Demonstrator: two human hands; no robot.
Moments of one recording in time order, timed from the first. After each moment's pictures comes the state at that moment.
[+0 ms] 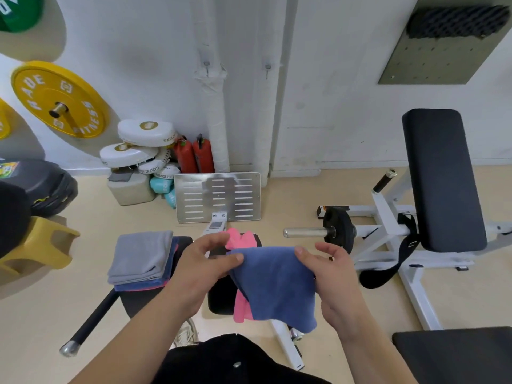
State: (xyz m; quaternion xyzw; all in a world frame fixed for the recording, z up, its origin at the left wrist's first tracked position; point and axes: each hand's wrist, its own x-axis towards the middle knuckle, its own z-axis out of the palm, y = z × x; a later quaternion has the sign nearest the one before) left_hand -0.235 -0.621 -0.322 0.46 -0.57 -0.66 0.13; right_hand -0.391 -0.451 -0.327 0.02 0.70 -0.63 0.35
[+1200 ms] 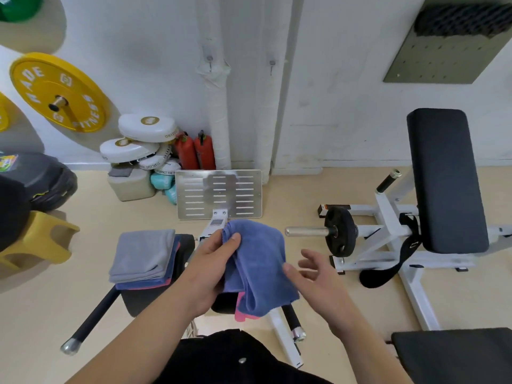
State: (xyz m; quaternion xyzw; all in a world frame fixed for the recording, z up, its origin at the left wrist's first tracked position) left_hand -0.248 -0.624 -0.320 0.42 -0.42 -0.79 0.12; right_hand -0.384 -0.453 -0.343 -0.16 0.80 -0.44 0.37
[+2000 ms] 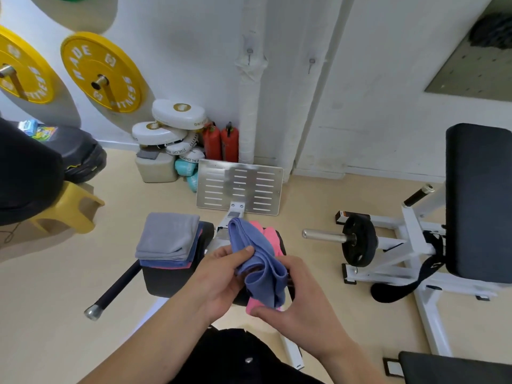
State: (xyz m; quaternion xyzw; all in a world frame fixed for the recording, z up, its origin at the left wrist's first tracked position) left_hand -0.210 -0.628 -0.343 0.45 -0.27 -0.84 0.16; right_hand -0.322 -0.481 -0.342 -0.44 0.75 -0.40 0.30
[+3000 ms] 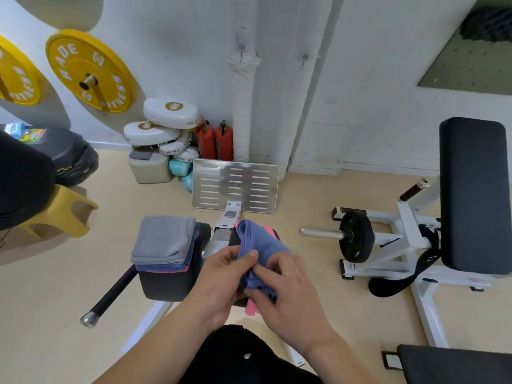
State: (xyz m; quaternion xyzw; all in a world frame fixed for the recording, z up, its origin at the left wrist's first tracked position) left_hand -0.214 -0.623 -0.340 0.47 -0.41 -0.77 0.13; right_hand -0.317 -0.503 -0.358 -0.54 0.78 -0.28 0.15
